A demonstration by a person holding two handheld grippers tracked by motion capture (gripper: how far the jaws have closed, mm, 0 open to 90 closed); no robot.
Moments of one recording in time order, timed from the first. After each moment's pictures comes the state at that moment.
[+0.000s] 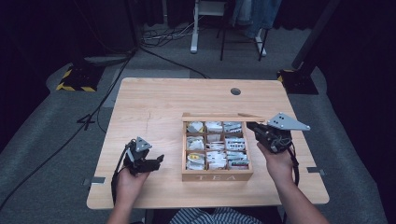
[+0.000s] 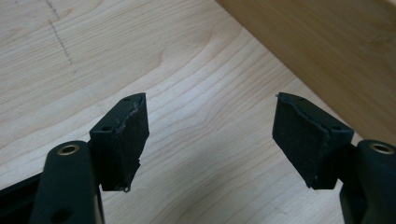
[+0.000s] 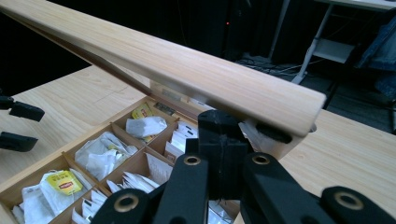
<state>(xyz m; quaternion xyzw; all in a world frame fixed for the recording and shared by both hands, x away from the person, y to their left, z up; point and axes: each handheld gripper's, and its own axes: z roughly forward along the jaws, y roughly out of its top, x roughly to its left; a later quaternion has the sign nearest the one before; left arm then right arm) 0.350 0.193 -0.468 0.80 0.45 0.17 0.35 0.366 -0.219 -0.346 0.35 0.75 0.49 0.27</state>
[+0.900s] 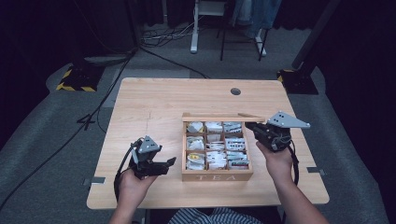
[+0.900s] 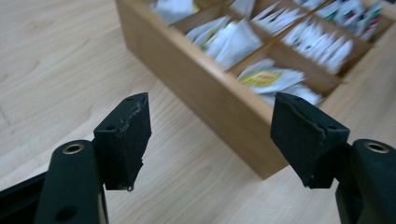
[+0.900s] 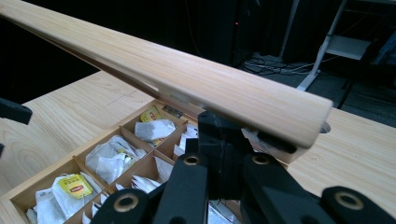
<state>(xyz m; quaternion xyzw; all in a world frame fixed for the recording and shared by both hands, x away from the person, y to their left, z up) 0.322 0.163 -0.410 0.82 0.38 0.13 0.41 0.372 -0.220 -0.347 0.35 0.75 0.50 0.25</state>
